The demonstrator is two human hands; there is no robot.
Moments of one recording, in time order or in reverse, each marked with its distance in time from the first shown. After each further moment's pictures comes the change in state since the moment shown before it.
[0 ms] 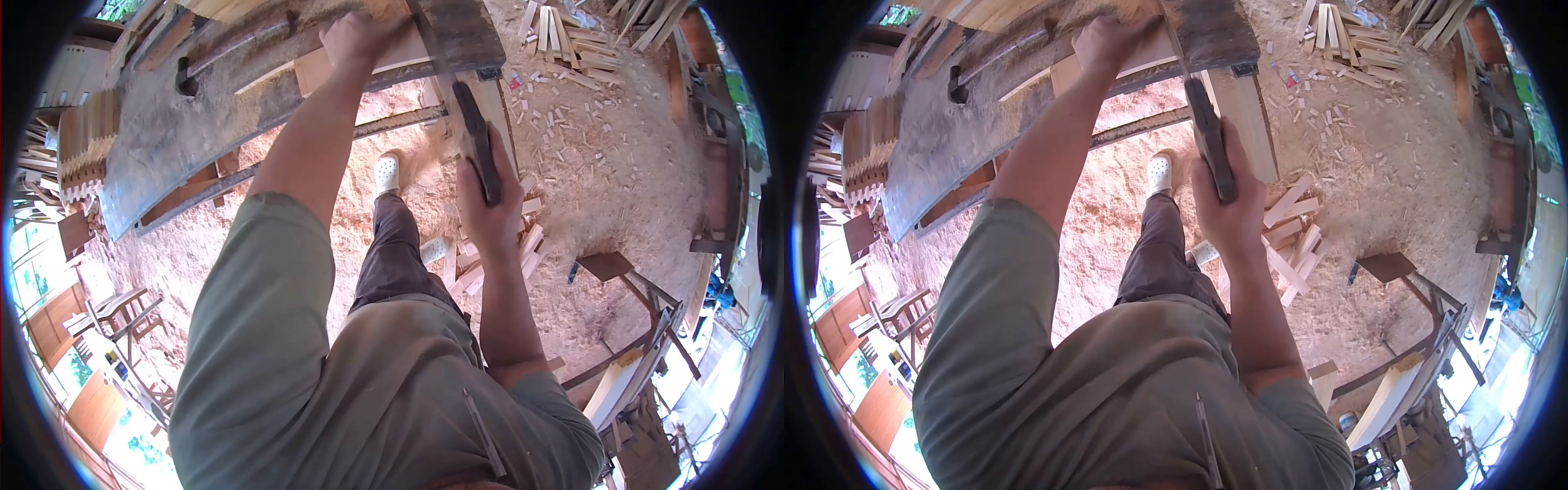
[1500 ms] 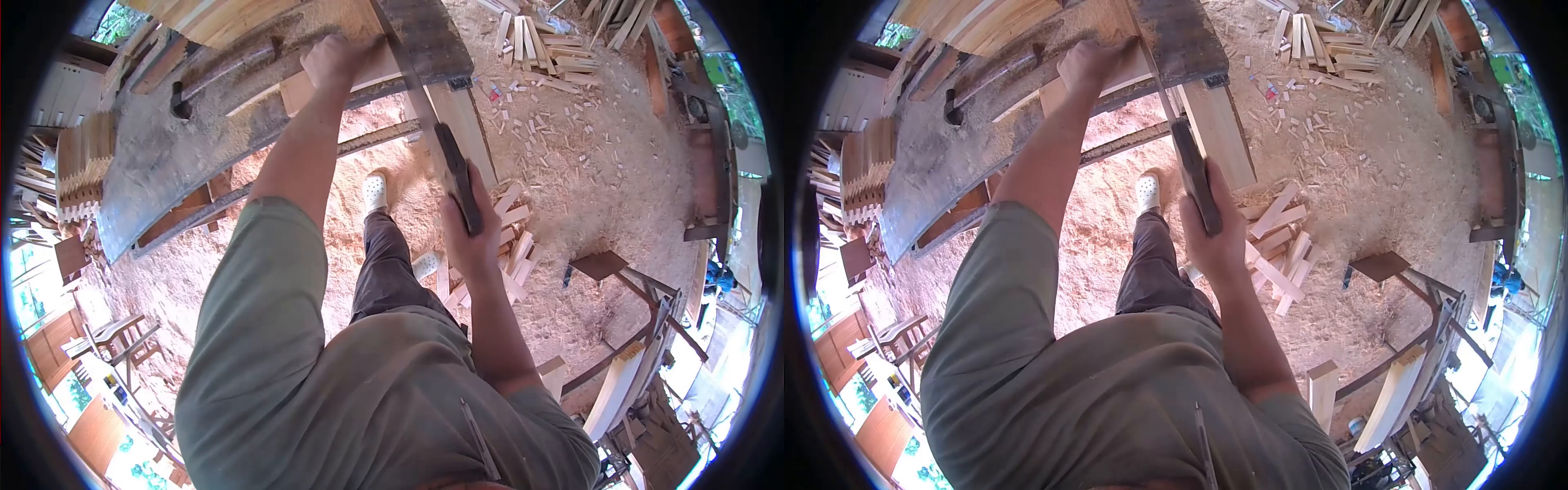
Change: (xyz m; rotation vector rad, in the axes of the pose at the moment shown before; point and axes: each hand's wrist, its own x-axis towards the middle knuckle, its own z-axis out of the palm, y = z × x) left_hand 0.000 0.009 -0.009 0.057 -0.084 -0.100; right_hand -0.046 0.007 -0.017 -0.016 0.002 0.041
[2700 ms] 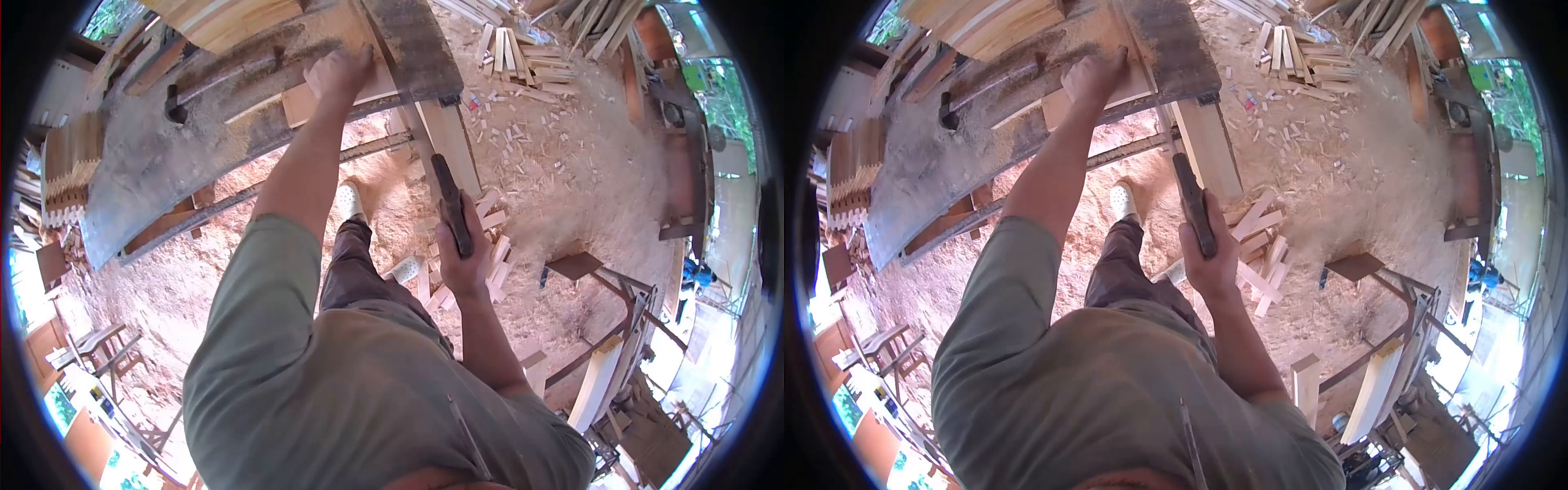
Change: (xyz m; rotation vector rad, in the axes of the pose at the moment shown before) left_hand 0.007 -0.003 0.015 -0.013 0.054 -0.009; right_hand -0.022 -0.016 -0.006 -0.048 0.002 0.045
